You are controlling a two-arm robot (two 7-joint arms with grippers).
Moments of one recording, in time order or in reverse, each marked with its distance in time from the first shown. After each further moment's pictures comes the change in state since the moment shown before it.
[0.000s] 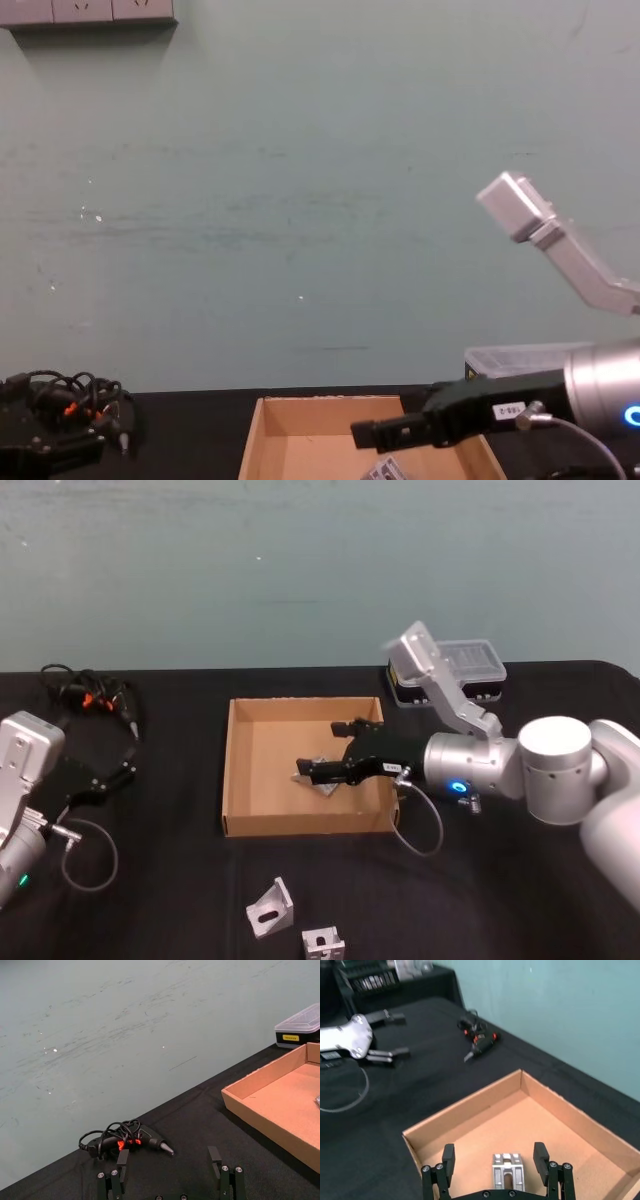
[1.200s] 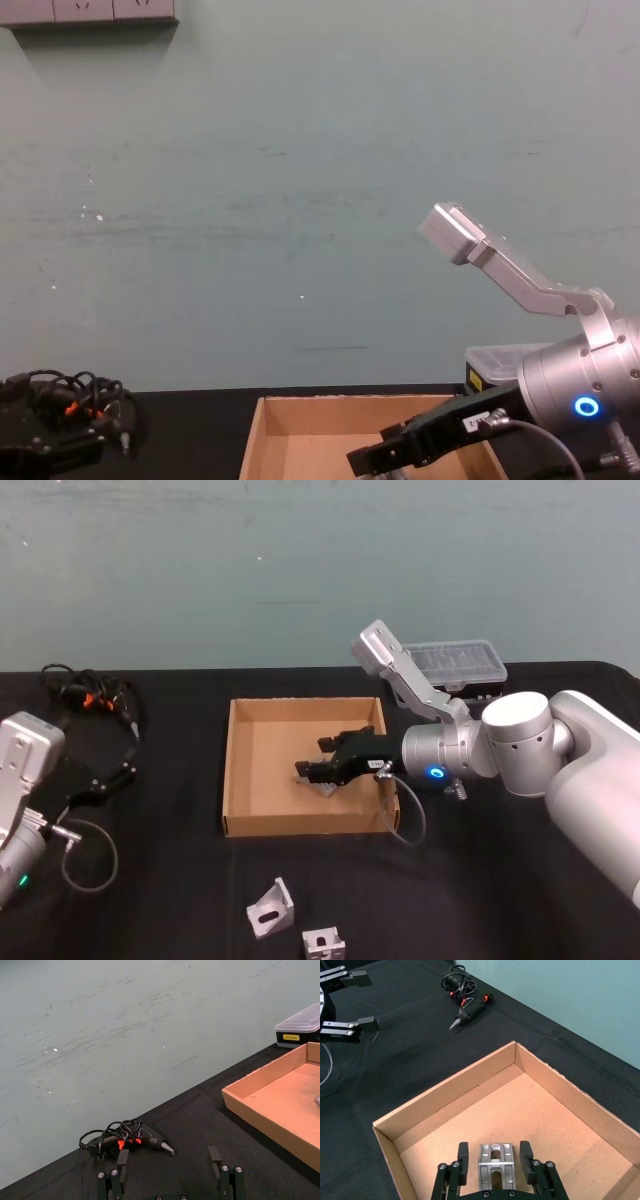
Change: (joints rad) left arm 0.000 0.000 0.000 0.000 0.000 0.000 0.000; right arm 0.136 -0.079 -0.082 0.175 -0.064 0.120 0.003
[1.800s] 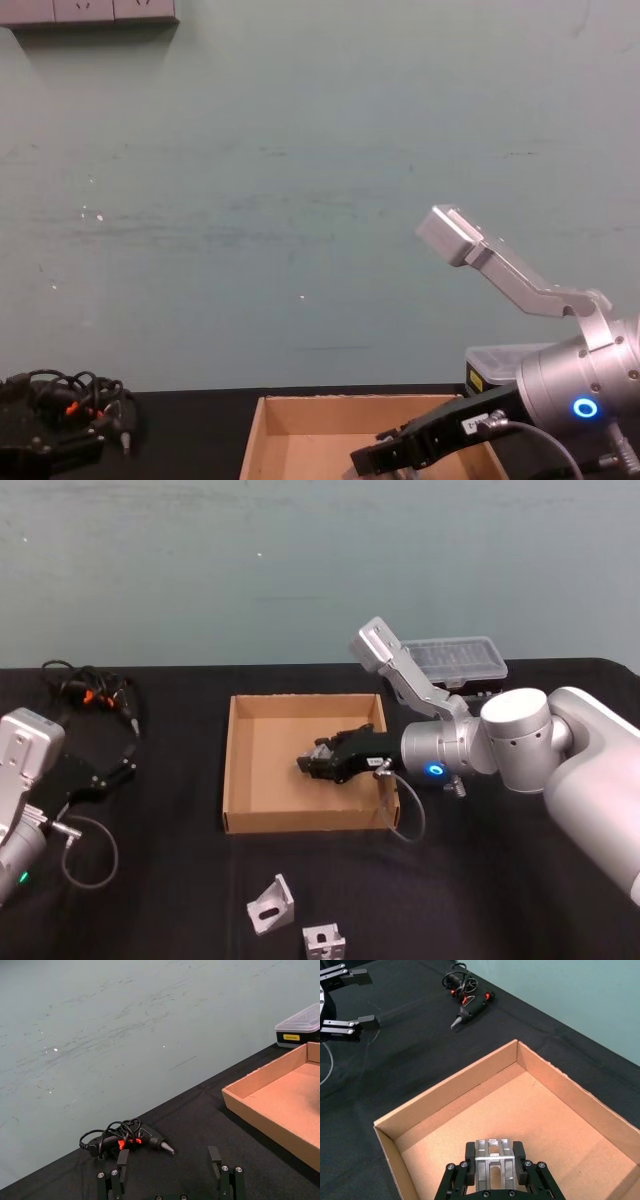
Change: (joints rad) left arm 0.000 0.000 0.000 0.000 0.000 0.000 0.000; right arm 0.003 -0.003 -0.002 0.008 -0.001 0.004 0.006
